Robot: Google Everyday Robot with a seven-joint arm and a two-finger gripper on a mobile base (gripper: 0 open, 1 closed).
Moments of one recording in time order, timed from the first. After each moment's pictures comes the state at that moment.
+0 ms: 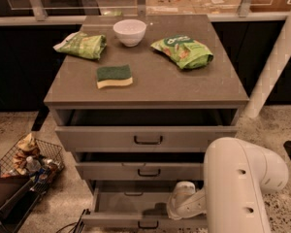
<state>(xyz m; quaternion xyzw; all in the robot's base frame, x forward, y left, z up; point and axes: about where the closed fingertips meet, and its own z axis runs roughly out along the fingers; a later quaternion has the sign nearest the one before) 0.472 -0.117 0.160 -0.70 0.70 0.01 0.10</state>
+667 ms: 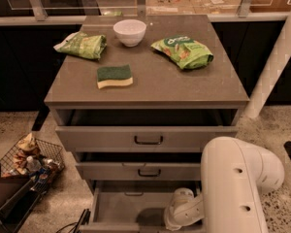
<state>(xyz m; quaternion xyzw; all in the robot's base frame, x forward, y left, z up) 0.425 -0.098 0.154 -0.70 0.71 0.06 0.08</state>
